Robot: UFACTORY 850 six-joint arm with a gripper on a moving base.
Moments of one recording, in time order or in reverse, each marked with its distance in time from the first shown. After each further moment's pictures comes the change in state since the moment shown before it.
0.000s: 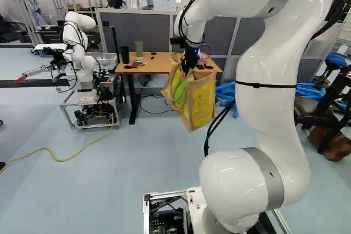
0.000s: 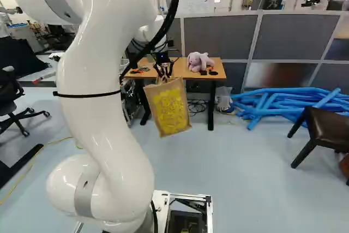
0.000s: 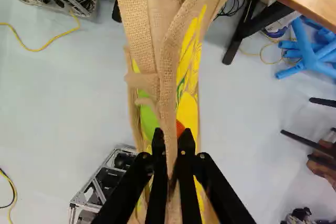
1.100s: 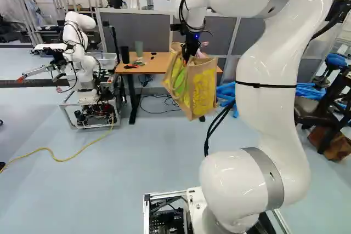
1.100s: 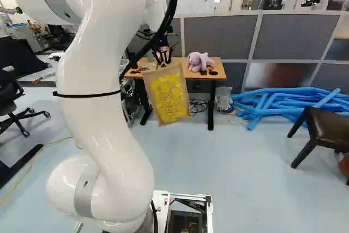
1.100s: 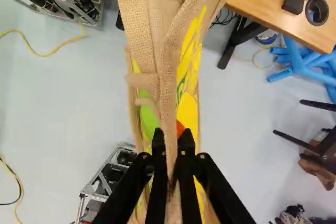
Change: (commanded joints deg) arm 0.0 -0.1 -9.9 0.0 -9.3 0.0
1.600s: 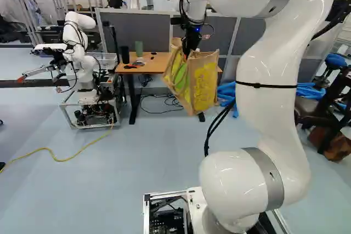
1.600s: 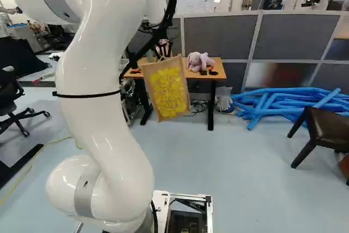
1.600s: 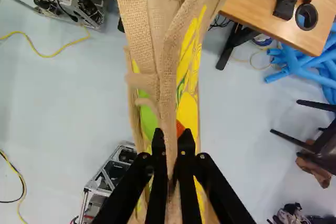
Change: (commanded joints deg) arm 0.0 0.6 -3.6 0.0 -4.2 0.0
